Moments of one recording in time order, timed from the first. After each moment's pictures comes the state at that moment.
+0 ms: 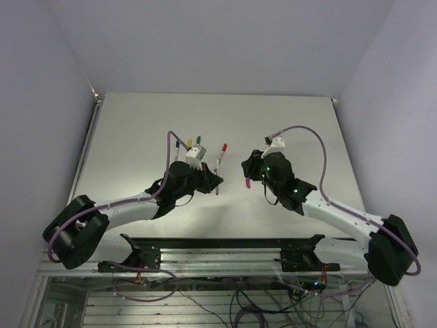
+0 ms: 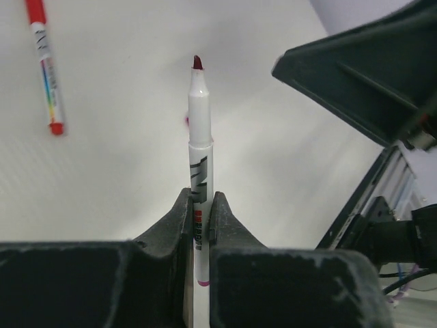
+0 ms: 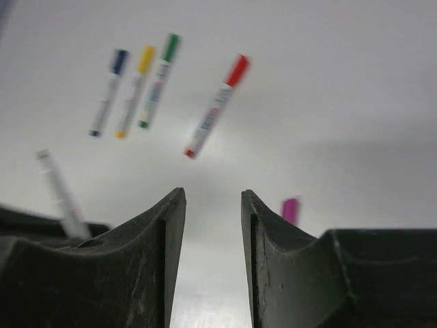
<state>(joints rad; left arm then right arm) -0.78 1.33 0.50 0.57 0.12 -0.59 0.74 1.10 0.62 0.14 0.30 0.51</state>
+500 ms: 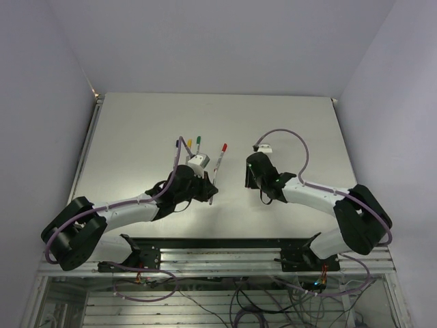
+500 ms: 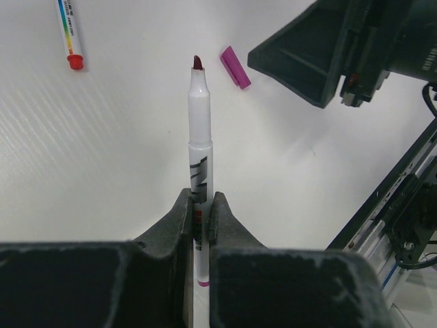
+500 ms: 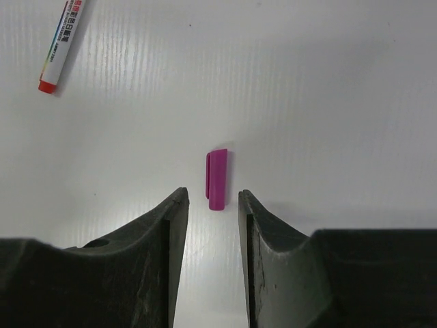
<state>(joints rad) -0.80 1.30 0.50 0.35 0.08 -0.50 0.69 1.43 0.70 -0.07 0.35 0.51</state>
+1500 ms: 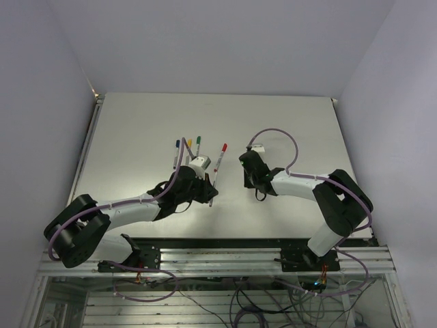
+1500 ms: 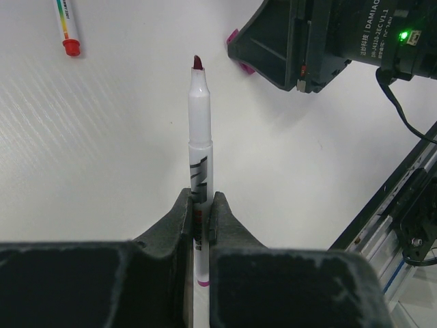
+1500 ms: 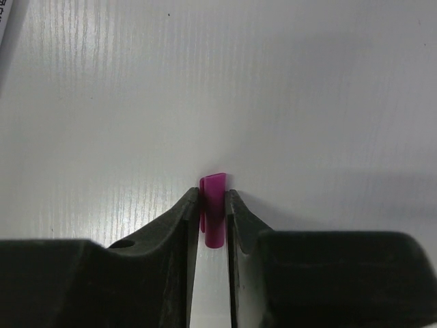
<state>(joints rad) -0.81 1.33 0.50 0.35 0.08 -0.50 0.68 1.64 0.79 -0.06 0.36 0.47</state>
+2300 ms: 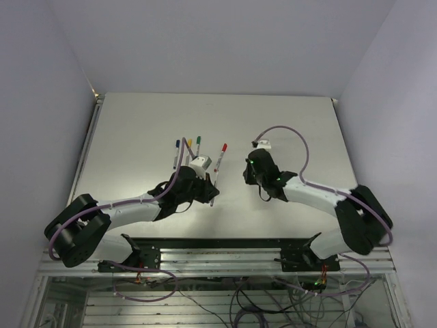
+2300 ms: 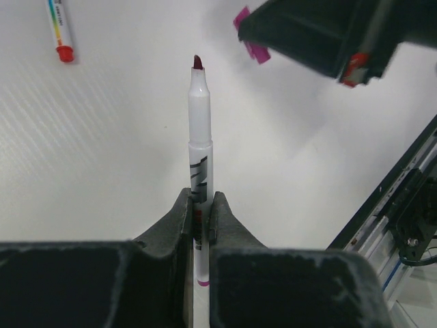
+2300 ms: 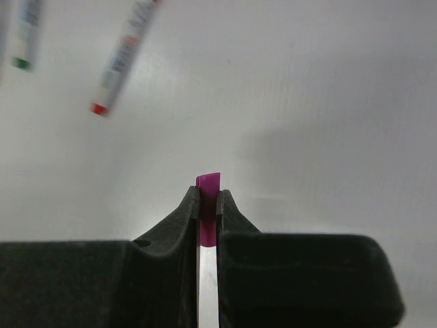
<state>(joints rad) -0.82 1.33 0.49 0.36 0.09 -0.50 0.67 1.51 0.74 -0.03 0.29 0.48</state>
